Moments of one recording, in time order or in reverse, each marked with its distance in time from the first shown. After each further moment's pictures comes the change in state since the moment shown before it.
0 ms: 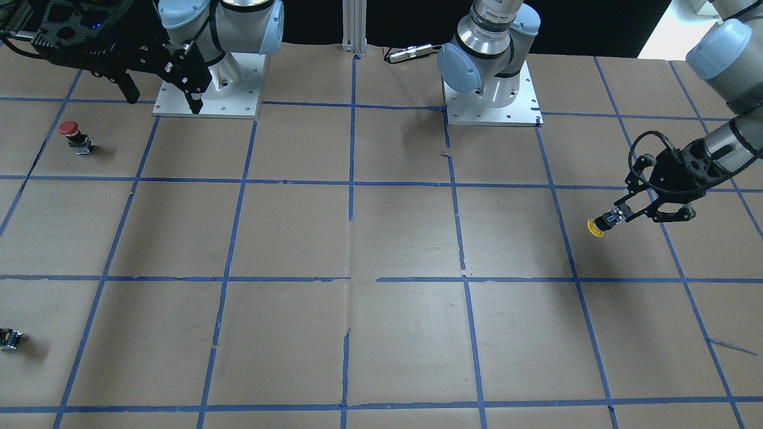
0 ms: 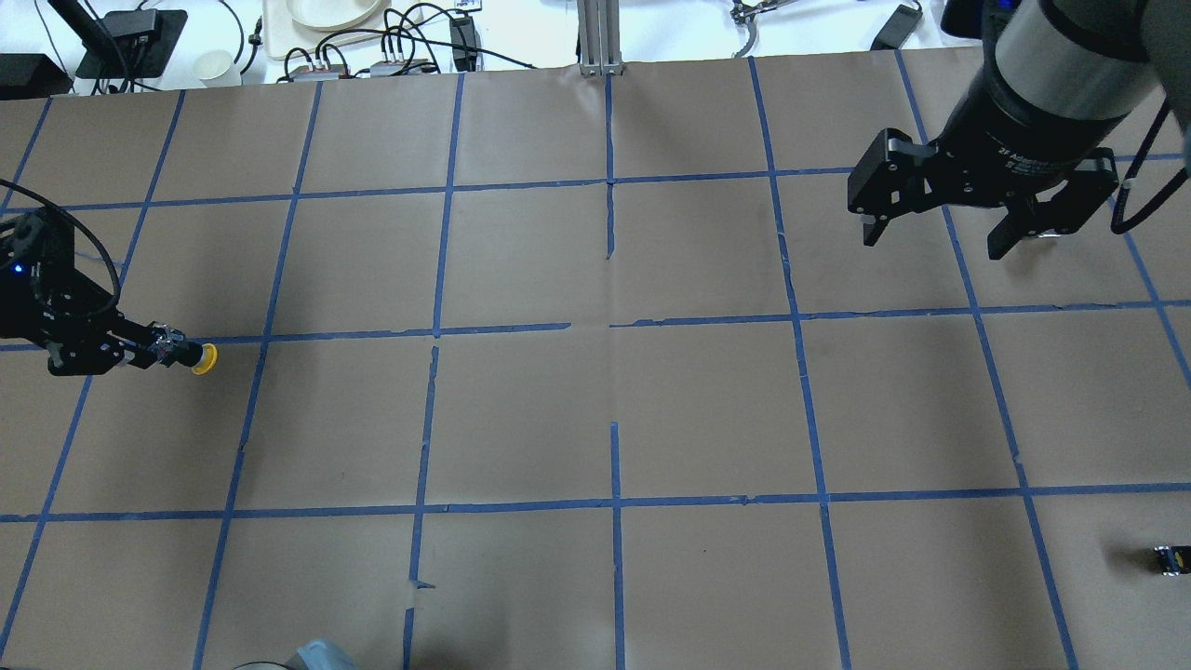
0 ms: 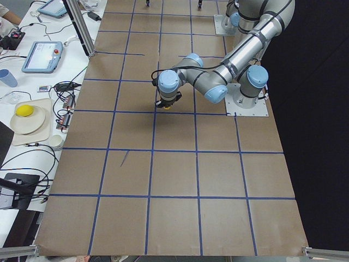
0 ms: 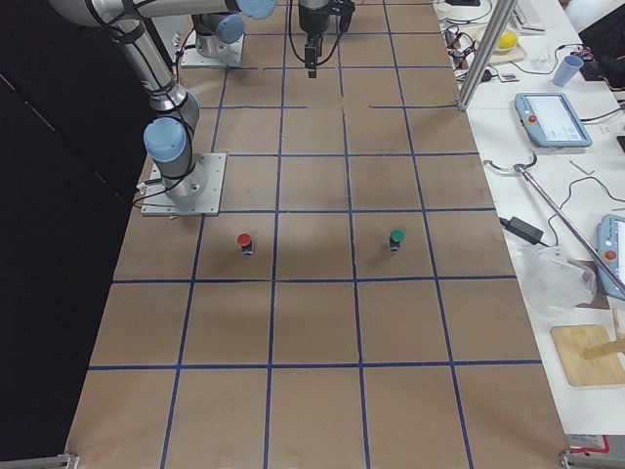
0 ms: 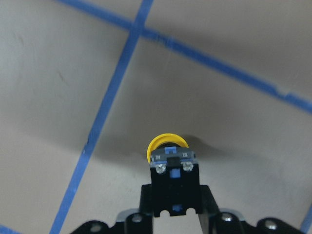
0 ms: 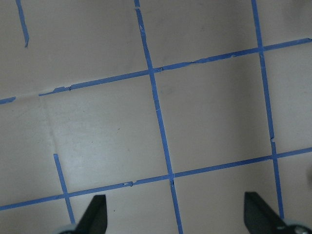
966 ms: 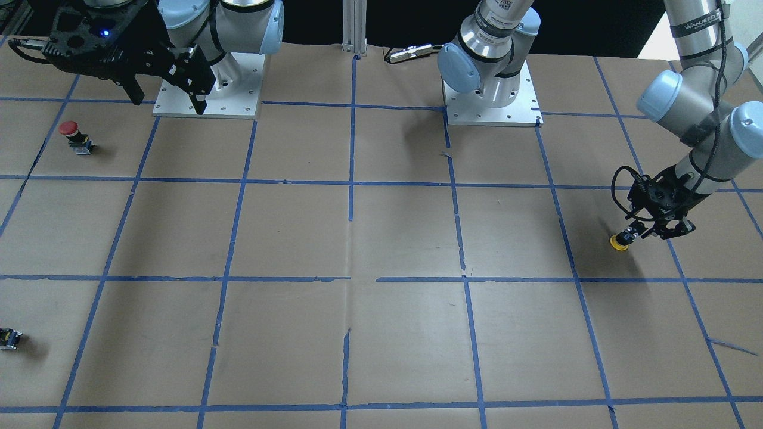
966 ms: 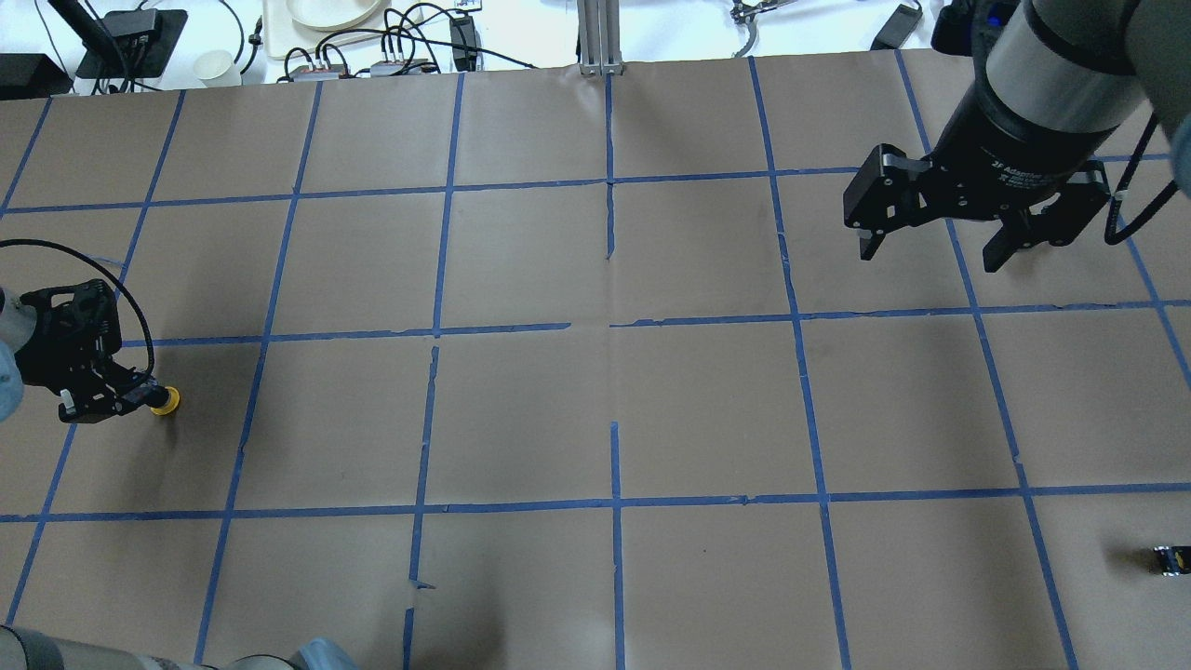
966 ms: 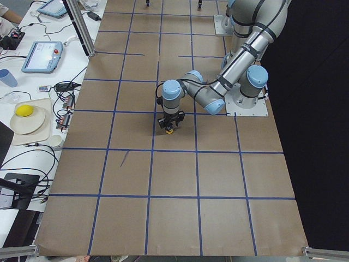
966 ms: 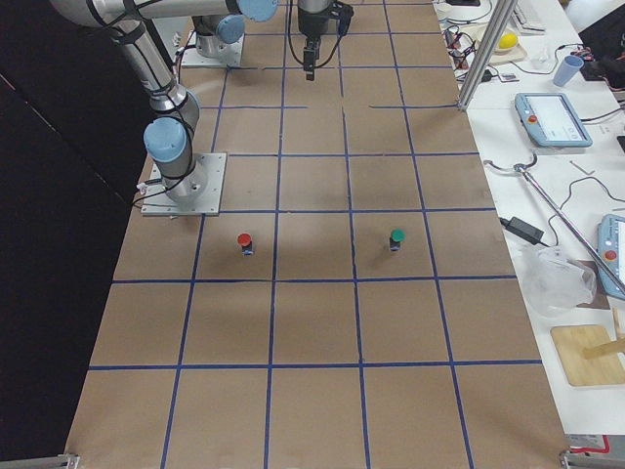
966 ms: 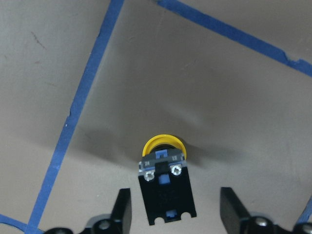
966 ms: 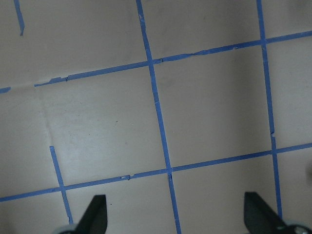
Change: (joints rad) left arm 0.005 -0.098 -0.227 0.633 0.338 0.020; right arm 0.000 0.001 0.012 0.012 -0.003 -0.014
